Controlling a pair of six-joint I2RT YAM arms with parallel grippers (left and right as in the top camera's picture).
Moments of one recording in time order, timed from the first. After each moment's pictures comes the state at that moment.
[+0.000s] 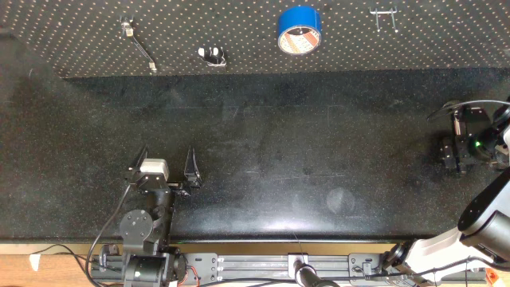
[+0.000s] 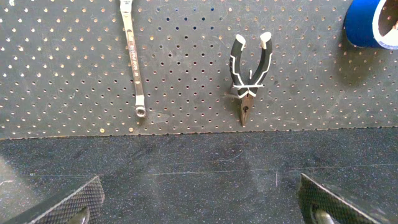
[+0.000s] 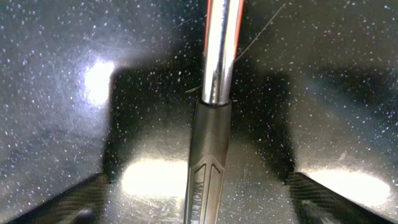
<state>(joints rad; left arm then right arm) -0.04 0.01 0.01 -0.07 0.00 -0.03 -0.64 1.80 1.12 -0.87 -0.03 -0.69</state>
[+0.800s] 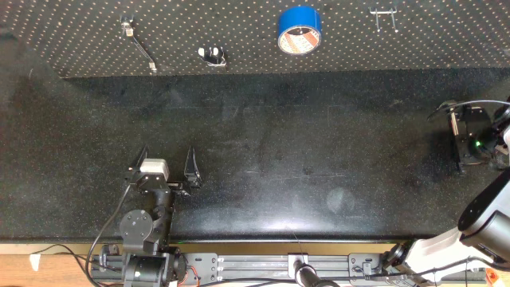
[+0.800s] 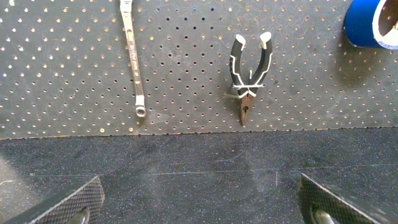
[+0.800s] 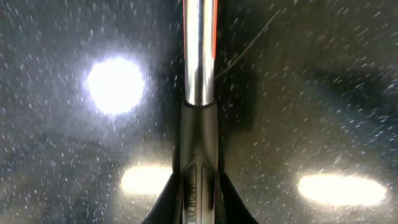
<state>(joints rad) -0.04 0.01 0.01 -0.07 0.00 -0.03 -0.64 1.79 1.12 -0.86 -0.04 -0.68</state>
